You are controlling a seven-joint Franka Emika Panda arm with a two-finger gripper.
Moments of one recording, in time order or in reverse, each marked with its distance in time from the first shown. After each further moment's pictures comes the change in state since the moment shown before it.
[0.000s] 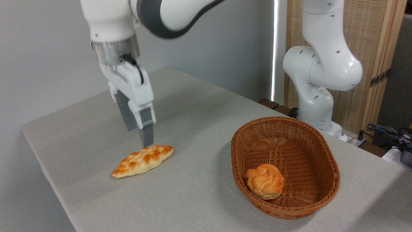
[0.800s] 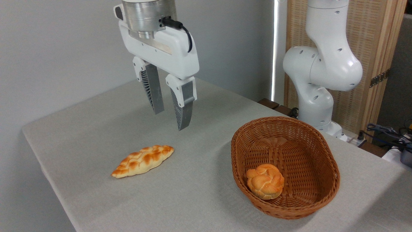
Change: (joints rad) arm 0.003 -0.132 0.165 -0.007 -0.051 -0.141 0.089
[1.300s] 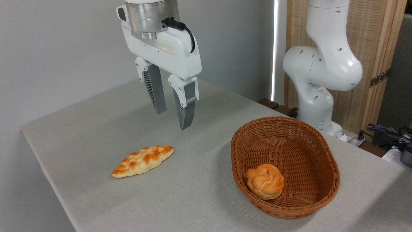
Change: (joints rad) arm -0.004 -0.009 0.001 -0.017 0.000 0.002 0.000
